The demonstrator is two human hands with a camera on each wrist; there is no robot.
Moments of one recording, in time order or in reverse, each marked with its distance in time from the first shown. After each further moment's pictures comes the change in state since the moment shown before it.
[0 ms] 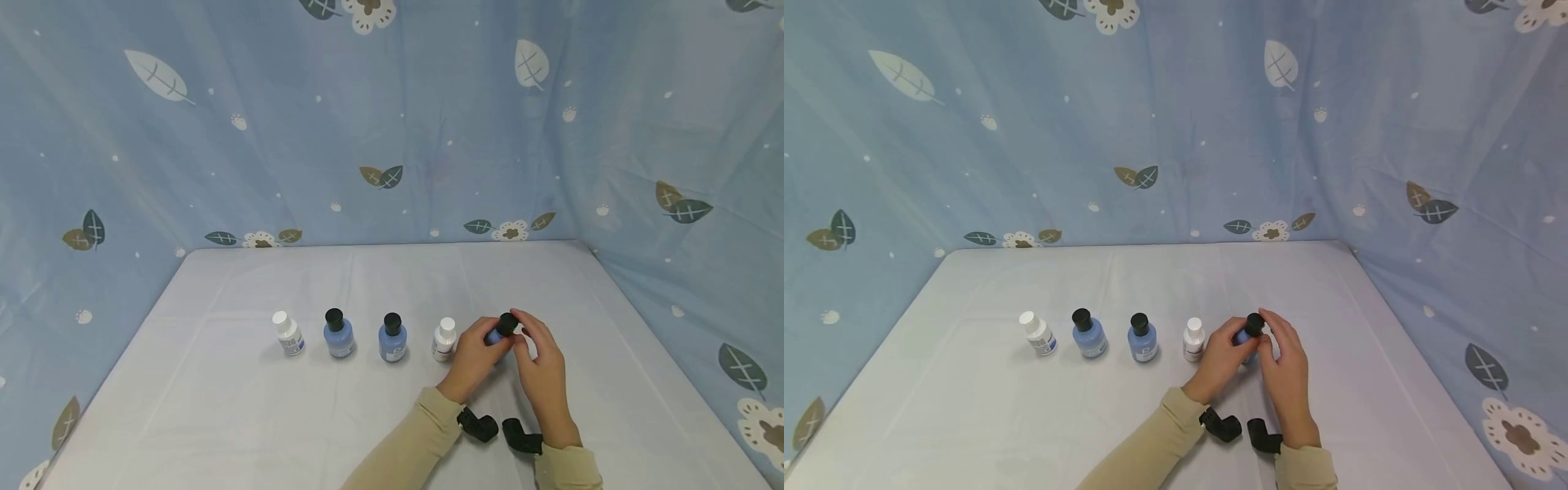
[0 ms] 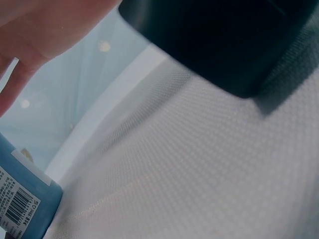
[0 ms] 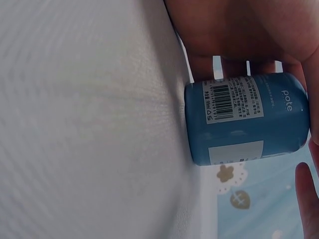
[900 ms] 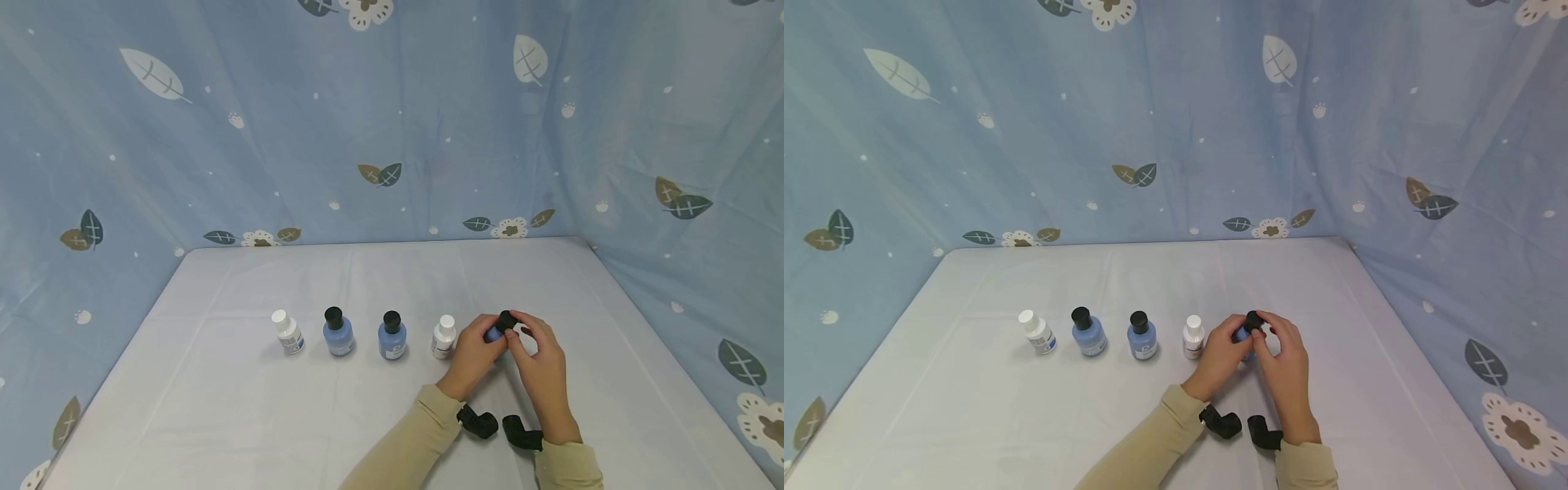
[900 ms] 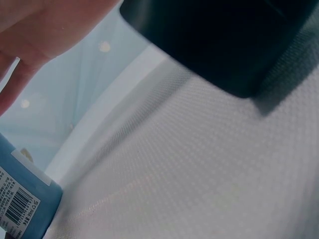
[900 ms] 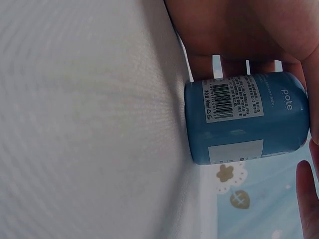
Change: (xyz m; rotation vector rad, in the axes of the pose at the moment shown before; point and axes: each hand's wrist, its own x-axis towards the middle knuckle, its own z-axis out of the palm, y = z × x) left_hand 0.001 0.000 0.000 0.016 0.006 -0.004; right_hand 0.001 -0.002 0.000 -0.014 0.023 0.010
